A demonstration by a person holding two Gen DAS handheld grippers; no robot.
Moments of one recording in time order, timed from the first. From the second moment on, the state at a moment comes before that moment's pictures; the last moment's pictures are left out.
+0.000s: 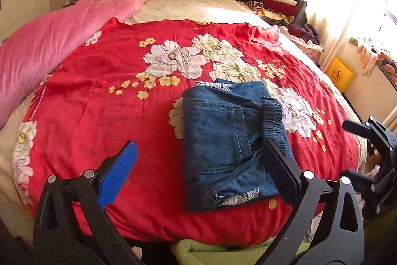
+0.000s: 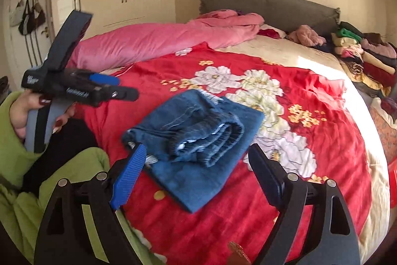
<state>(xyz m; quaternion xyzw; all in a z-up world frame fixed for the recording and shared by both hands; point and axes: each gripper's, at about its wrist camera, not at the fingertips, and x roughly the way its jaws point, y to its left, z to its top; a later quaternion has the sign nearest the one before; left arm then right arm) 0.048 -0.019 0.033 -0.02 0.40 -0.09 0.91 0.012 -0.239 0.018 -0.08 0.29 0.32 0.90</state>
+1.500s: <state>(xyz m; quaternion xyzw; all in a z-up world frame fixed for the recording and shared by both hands) 0.137 -0.038 -0.040 0.03 0.47 -0.10 0.88 0.037 -0.136 -0.065 -0.19 0.38 0.42 0.80</state>
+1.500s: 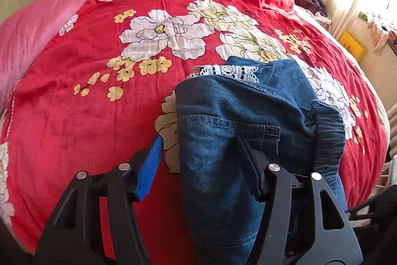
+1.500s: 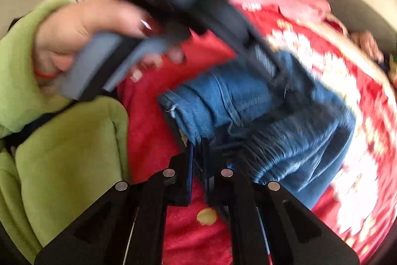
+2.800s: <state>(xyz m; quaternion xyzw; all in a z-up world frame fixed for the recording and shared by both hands) 0.073 -0.041 0.038 0.05 0.36 -0.09 0.93 0.026 -0.248 0.049 -0.05 0.28 0.28 0.92</state>
